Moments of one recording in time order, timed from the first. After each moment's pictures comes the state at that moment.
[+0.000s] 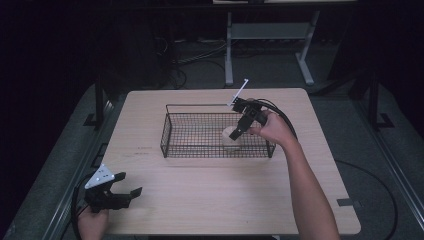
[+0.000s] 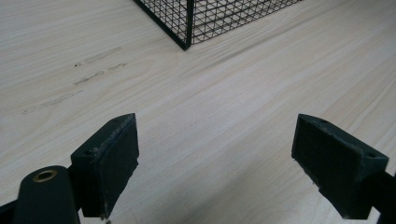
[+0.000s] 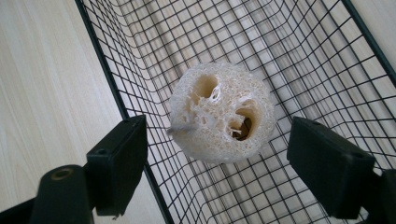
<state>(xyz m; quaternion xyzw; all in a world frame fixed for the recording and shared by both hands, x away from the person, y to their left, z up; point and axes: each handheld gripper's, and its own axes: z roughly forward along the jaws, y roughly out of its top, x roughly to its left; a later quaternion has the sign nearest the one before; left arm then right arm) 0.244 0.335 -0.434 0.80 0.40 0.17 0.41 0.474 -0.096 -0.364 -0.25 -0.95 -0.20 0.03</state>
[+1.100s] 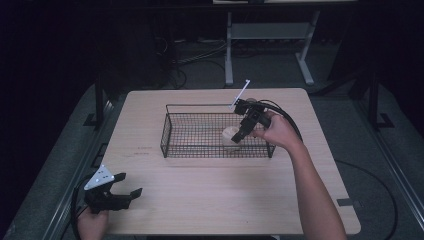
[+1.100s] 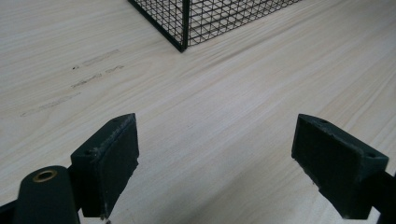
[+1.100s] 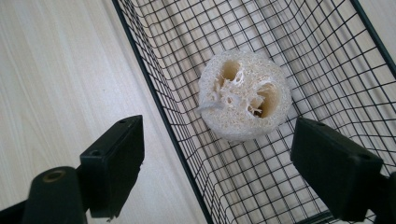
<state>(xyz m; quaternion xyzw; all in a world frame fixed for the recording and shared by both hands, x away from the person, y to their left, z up) 0.241 0.334 -0.433 0.80 0.40 0.17 0.41 0.452 -0.099 -0.346 -0.24 -0.95 -0.19 0.01</state>
